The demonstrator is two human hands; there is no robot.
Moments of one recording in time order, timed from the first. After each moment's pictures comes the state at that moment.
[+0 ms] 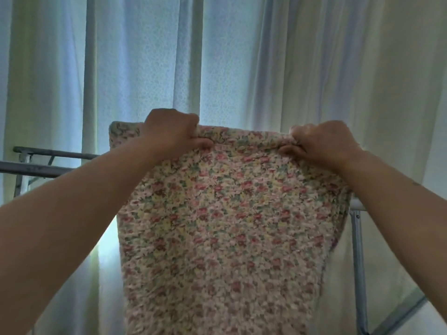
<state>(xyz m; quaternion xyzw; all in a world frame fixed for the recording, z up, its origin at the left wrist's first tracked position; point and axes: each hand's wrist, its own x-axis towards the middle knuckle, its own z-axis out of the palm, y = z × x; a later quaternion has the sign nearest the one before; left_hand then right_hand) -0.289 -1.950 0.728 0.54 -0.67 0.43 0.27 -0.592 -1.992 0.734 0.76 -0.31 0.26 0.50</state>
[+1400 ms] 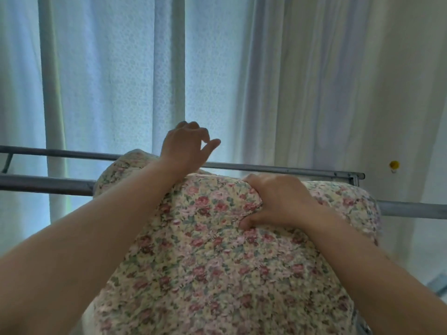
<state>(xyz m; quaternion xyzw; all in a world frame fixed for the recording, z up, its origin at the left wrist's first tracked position) -0.320 -2.056 0.691 0.49 -0.70 0.28 0.44 -0.531 -2.023 0.648 0.84 -0.44 0.18 0.25</state>
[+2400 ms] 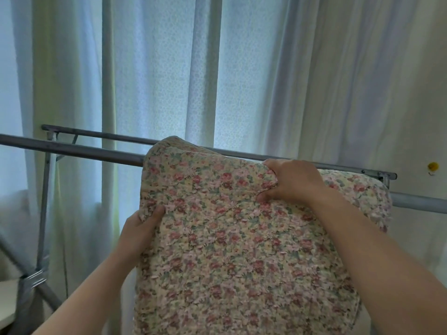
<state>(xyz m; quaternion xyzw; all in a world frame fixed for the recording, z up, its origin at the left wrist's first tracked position) -0.244 -1.945 0.498 0.55 -0.40 -0.27 0.69 -0.534 -2.030 0.648 0.84 -0.44 0.18 0.25</state>
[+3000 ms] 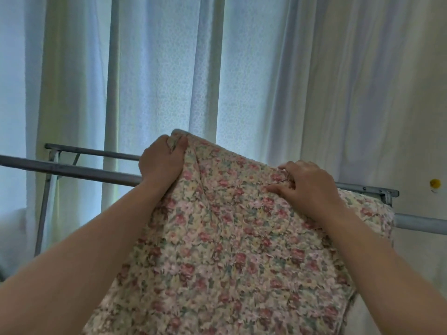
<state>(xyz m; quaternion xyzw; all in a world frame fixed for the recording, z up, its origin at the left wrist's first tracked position) -0.262 -1.985 0.666 0.62 -0.47 0.14 0.61 -0.546 -2.023 0.659 0.79 -0.41 0.37 0.27</state>
